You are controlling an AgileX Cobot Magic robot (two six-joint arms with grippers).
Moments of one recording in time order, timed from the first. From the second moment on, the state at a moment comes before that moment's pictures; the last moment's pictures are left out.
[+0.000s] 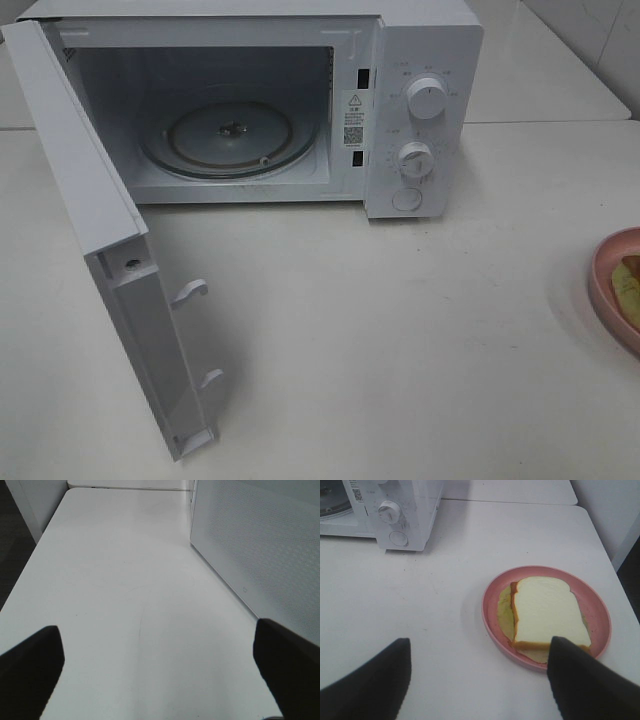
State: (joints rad) left arm 0.06 0.00 -0.52 -0.02 1.08 0.00; right arm 0.11 0.00 -0.50 -0.10 1.00 0.05
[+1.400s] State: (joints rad) left arm 0.06 0.04 -0.53 -0.02 1.05 0.00; right arm 0.11 0.00 -0.50 -0.10 1.00 0.05
